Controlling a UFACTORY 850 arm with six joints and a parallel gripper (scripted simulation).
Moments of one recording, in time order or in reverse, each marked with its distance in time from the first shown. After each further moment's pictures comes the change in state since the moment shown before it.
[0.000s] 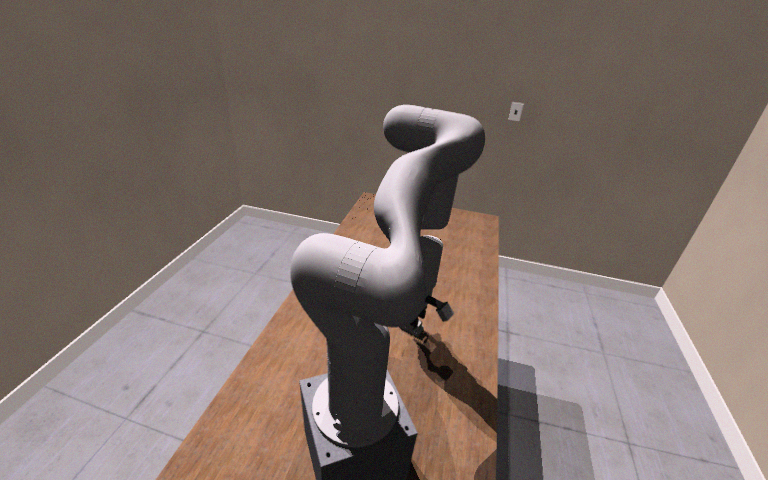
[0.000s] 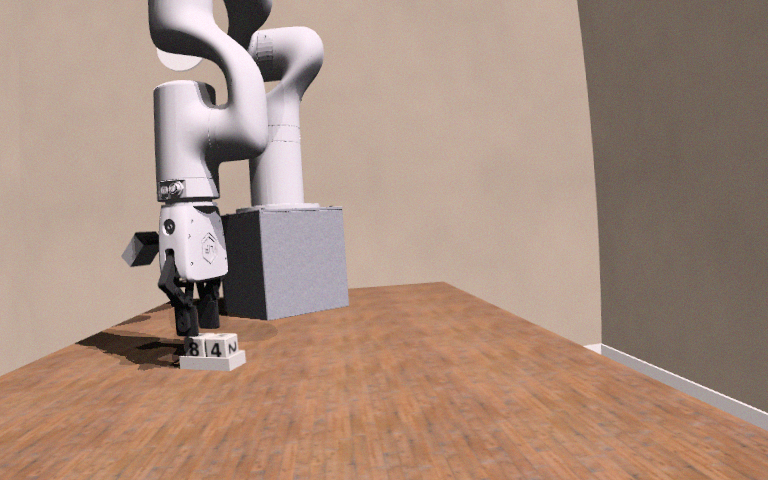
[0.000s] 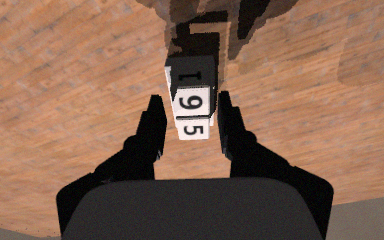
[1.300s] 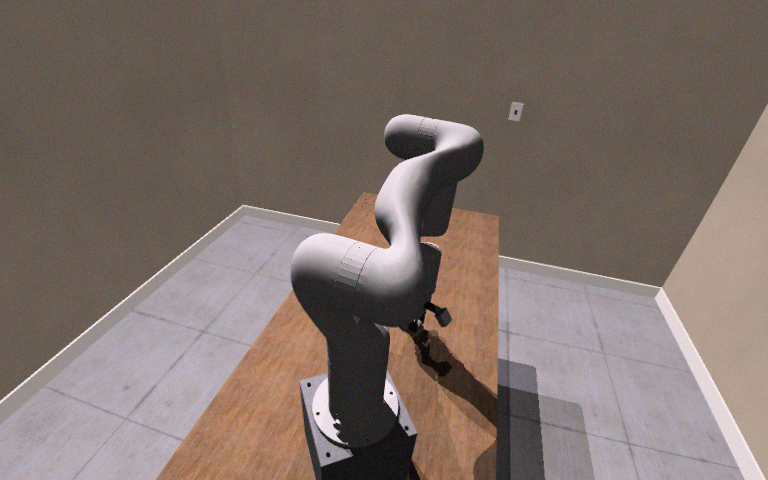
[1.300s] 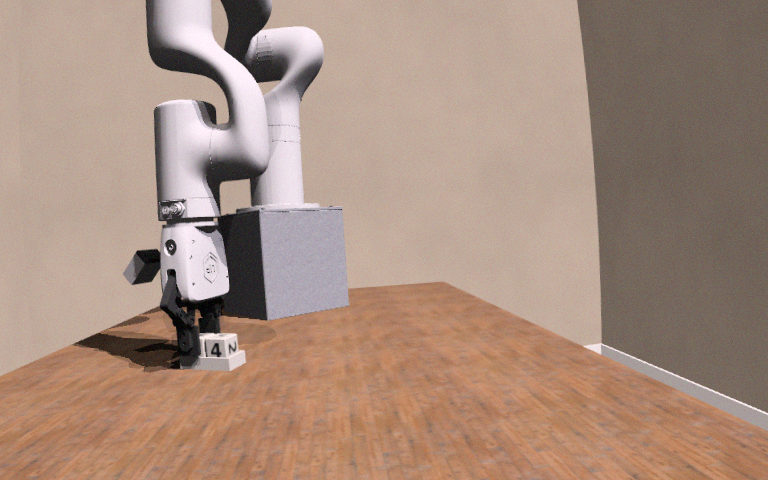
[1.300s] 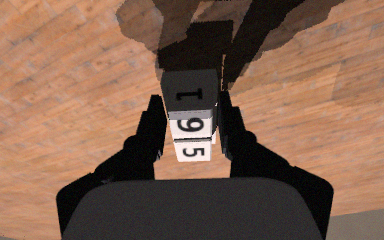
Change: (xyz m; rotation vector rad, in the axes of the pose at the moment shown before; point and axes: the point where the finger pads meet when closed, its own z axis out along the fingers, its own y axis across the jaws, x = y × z) arm 0.000 0.000 0.026 0.000 0.000 0.000
